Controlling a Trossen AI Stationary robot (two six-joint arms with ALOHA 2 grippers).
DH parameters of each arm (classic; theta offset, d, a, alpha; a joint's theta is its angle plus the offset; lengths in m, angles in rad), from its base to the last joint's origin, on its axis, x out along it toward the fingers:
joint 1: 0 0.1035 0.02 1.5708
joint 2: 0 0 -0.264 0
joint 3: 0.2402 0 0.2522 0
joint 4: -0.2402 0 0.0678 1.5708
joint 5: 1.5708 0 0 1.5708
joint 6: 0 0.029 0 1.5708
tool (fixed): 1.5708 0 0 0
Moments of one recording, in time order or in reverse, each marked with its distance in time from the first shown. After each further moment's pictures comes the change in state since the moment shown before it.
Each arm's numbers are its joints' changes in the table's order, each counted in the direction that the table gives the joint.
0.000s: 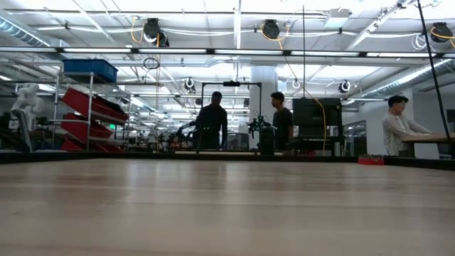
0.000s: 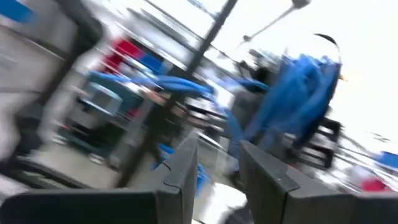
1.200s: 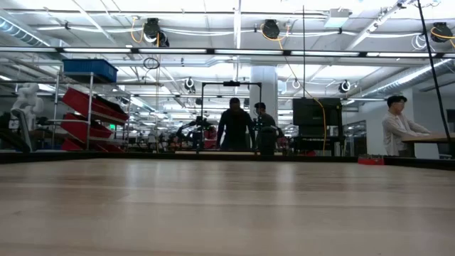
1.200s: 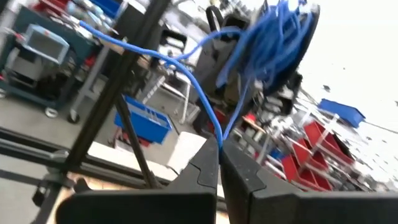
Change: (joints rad) left arm 0.000 0.000 0.000 0.023 -0.001 0.000; right arm 0.070 -0.047 0.099 -0.032 0.346 -0.082
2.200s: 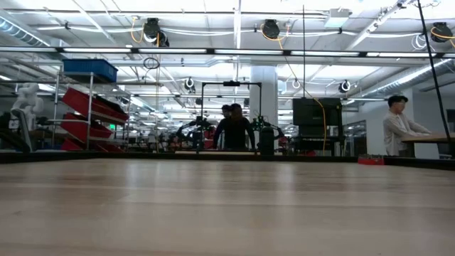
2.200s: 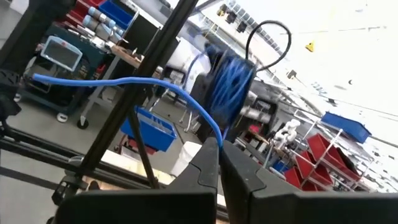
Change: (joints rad) left arm -0.005 0.000 0.000 -0.048 0.049 -0.001; right arm 0.109 0.049 0.000 0.071 0.025 -0.151
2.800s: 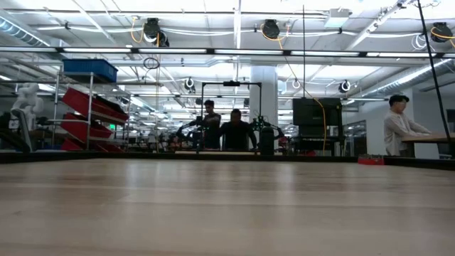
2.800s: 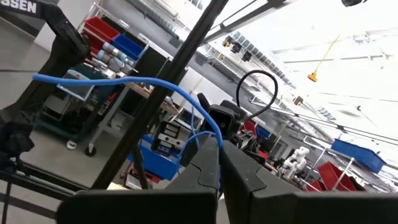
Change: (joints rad) left arm 0.003 0.000 0.000 -0.063 -0.081 -0.023; right arm 0.036 0.047 0.039 -0.008 -0.099 -0.066
